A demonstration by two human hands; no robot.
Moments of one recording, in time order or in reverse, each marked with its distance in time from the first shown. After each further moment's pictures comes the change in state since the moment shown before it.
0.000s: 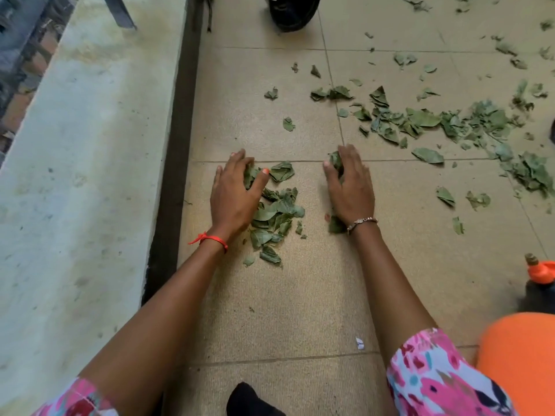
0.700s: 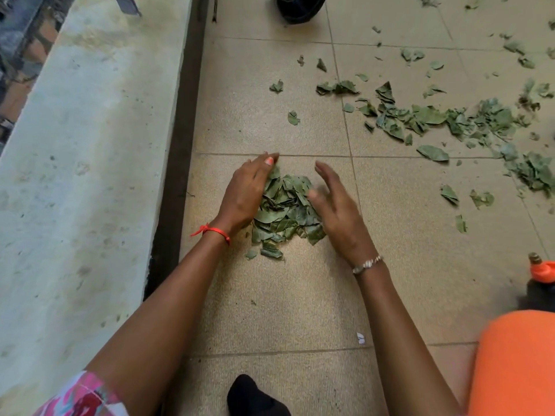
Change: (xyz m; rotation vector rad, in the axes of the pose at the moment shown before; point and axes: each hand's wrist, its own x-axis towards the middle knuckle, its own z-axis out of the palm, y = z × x) left_hand 0.000 0.004 -0.001 -0.392 -0.195 0.014; right_hand -0.065 -0.029 -0.016 0.392 -0.269 -0.105
